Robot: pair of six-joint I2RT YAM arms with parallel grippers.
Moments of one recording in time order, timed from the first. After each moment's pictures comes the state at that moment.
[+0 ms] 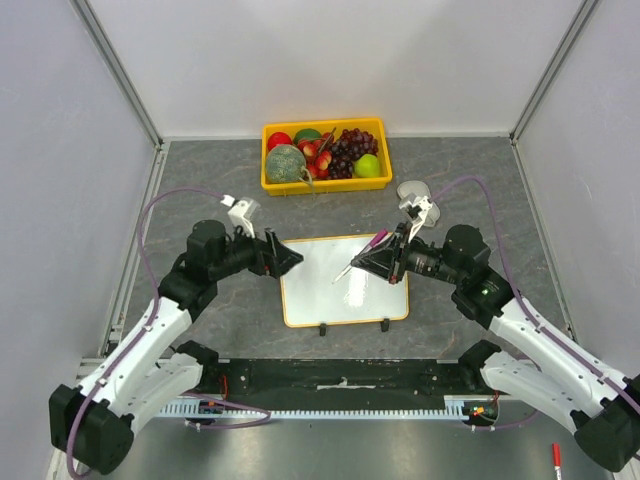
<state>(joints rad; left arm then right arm) -0.48 0.84 0.65 -0.16 0.45 -0.38 0.62 0.85 0.64 0.13 -0.59 0.49</state>
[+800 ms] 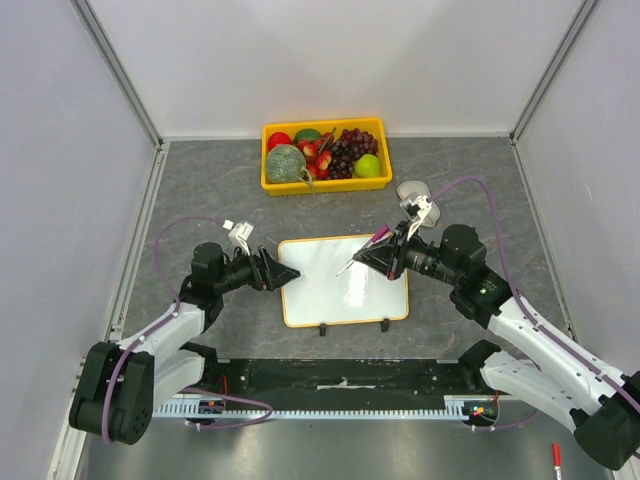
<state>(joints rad) -0.24 1.04 0.25 0.41 0.71 -0.56 0.62 0.85 0.64 0.09 -0.45 0.44</state>
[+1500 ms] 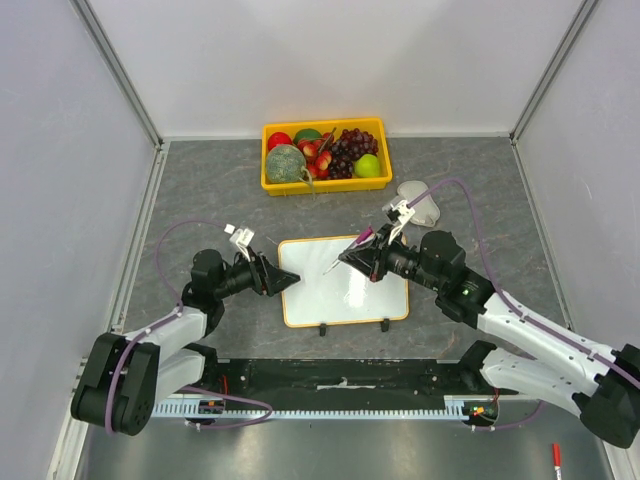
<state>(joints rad) -0.24 1.08 0.18 0.63 0.77 -0.54 0.77 0.93 0.64 0.16 -0.25 0.42</state>
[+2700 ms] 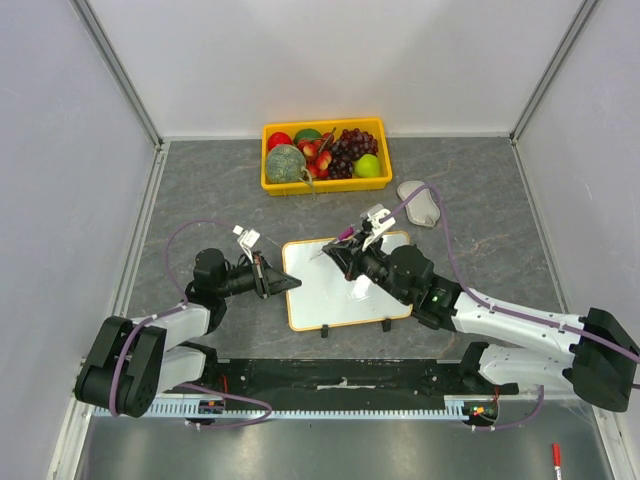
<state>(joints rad) -0.24 1.18 0.17 0.76 0.93 -0.62 1.00 1.11 0.64 0.41 0.20 0.30</state>
